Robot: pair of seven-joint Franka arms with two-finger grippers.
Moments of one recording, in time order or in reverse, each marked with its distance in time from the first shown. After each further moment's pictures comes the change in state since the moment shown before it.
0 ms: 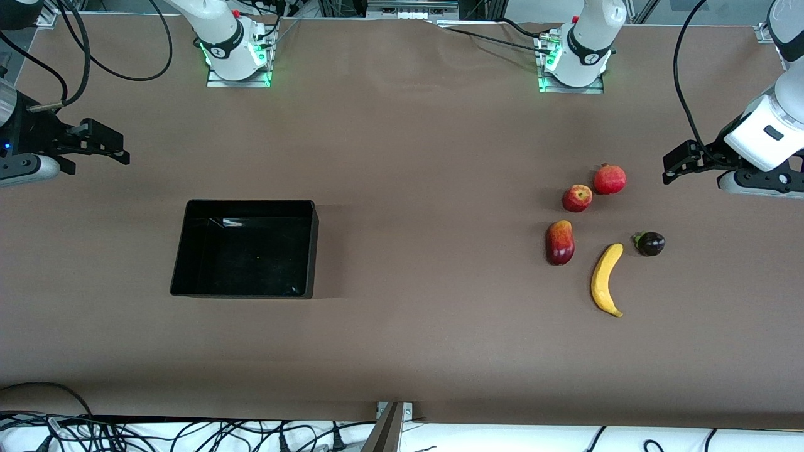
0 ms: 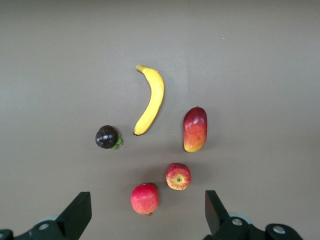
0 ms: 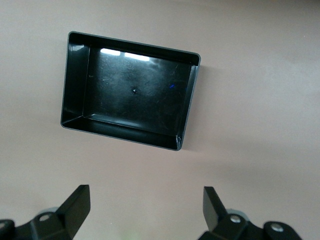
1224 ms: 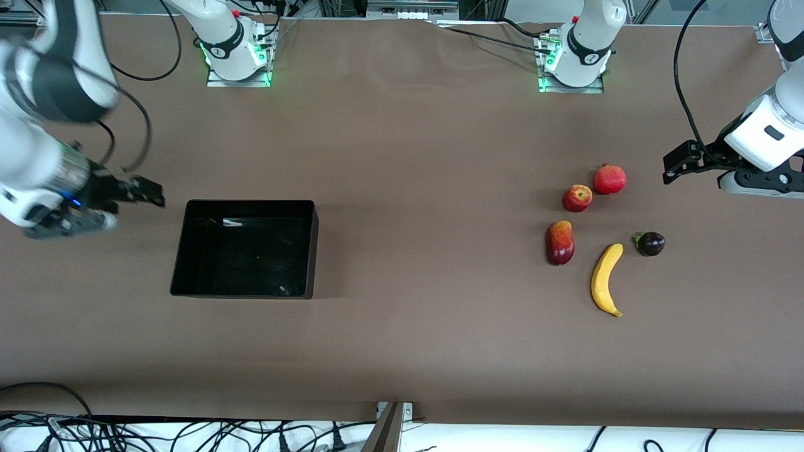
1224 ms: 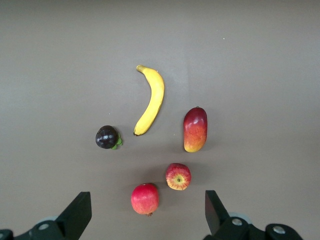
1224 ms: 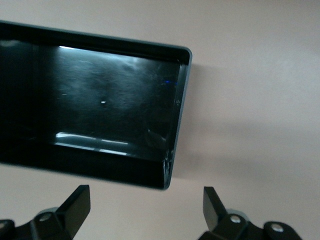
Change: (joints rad) left arm 0.000 0.001 0.000 0.002 0.000 0.000 0.000; right arm -0.014 0.123 -0.006 -0.305 -0.015 0.404 0.003
